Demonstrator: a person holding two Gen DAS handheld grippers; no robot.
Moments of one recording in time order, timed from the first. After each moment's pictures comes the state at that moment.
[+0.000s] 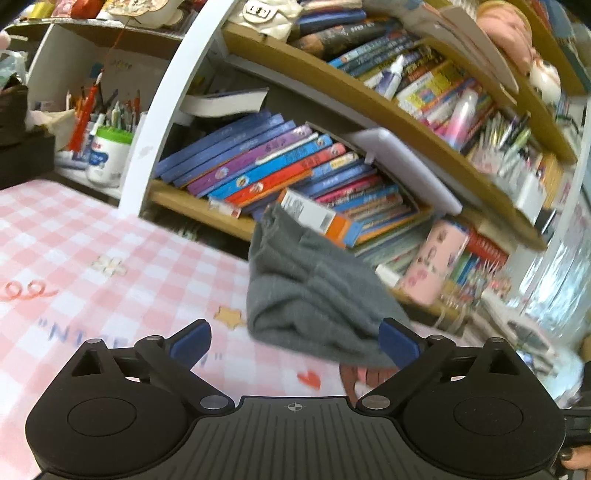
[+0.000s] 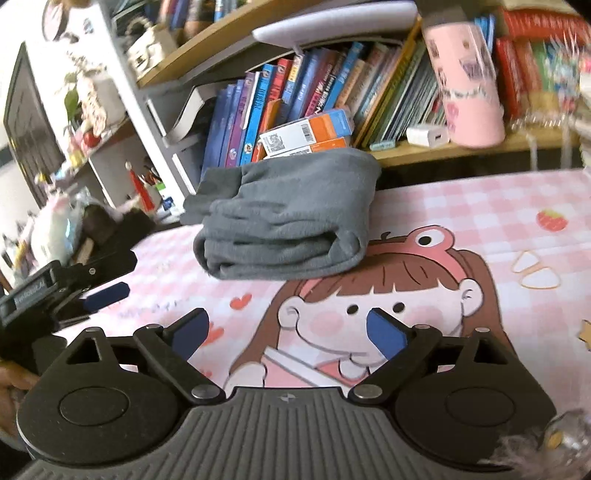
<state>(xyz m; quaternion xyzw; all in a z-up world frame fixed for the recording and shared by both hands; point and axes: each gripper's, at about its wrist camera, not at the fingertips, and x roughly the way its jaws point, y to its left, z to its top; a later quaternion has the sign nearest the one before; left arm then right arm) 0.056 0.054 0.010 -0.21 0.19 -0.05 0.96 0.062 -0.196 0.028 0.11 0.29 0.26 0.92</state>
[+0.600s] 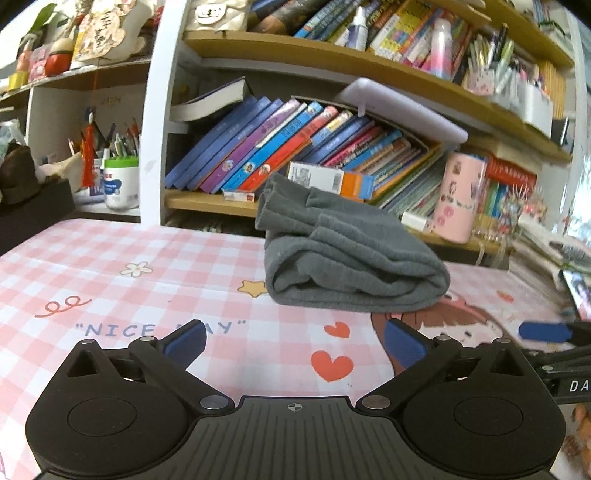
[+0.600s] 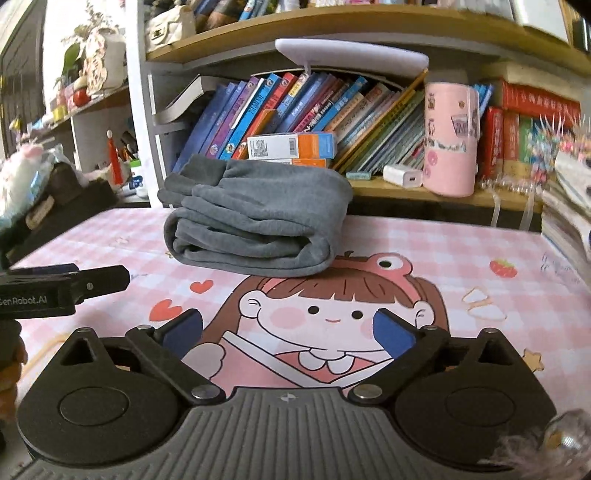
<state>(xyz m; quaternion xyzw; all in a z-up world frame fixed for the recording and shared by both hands) 0.043 0.010 0.004 -0.06 0.22 0.01 0.97 0.037 -0.180 0.022 -0.01 0.24 0.20 0.95</state>
